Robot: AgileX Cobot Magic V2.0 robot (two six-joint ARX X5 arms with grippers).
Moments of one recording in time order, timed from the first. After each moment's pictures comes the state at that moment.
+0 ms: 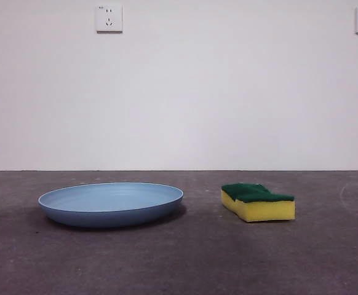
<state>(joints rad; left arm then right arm) 0.00 0.58 0.63 -0.21 0.36 -0.30 0.00 0.58 0.76 -0.38 -0.27 0.28</state>
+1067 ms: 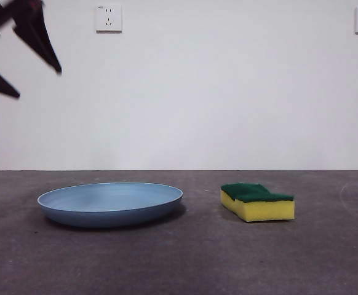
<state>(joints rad) -0.07 1.29 1.05 -0.48 0.38 -0.17 0.00 0.84 1.02 -0.58 -0.42 0.13</state>
